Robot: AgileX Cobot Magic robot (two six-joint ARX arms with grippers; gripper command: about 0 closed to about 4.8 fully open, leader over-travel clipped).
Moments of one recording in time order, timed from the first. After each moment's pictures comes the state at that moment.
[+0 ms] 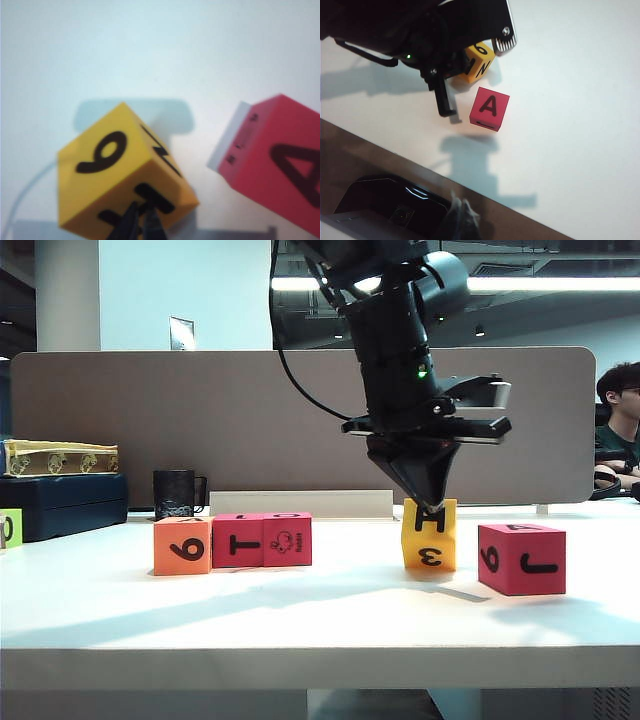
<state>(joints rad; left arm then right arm) -0.83 2.24 1.99 -0.77 -0.07 0.17 0.52 1.04 1.45 -1.27 0.08 0.04</state>
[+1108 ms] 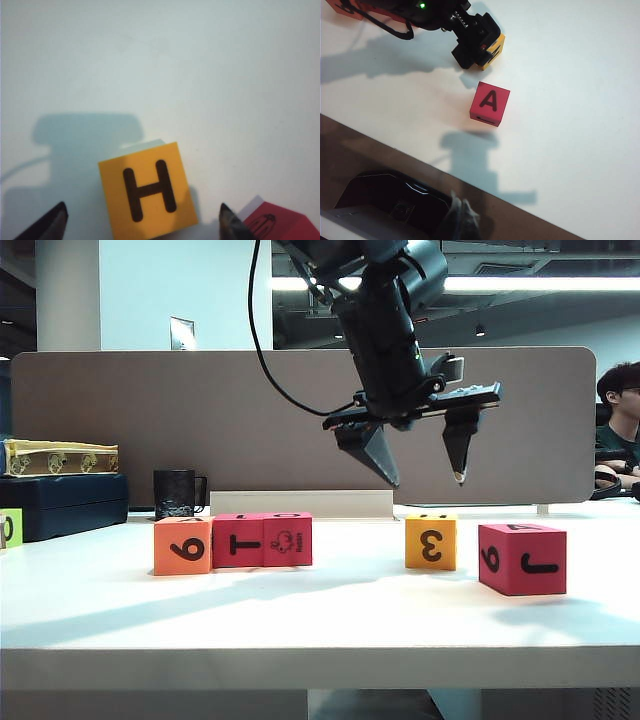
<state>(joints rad) -0.78 2.26 2.06 -0.70 -0.08 -0.20 0.52 1.04 1.45 -1.29 0.08 0.04</state>
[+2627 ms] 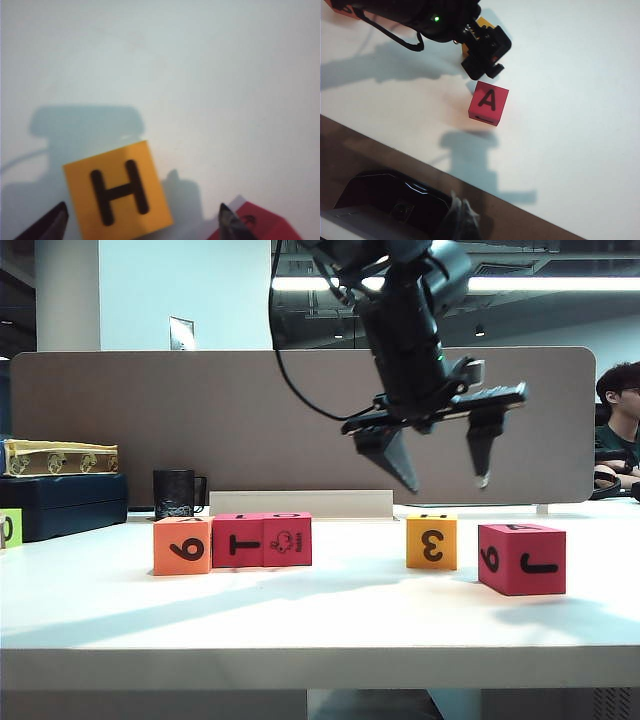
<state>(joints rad) -0.81 2.32 2.16 -0.77 -0.08 -0.22 0.52 1.05 1.45 -1.29 0.08 0.04</state>
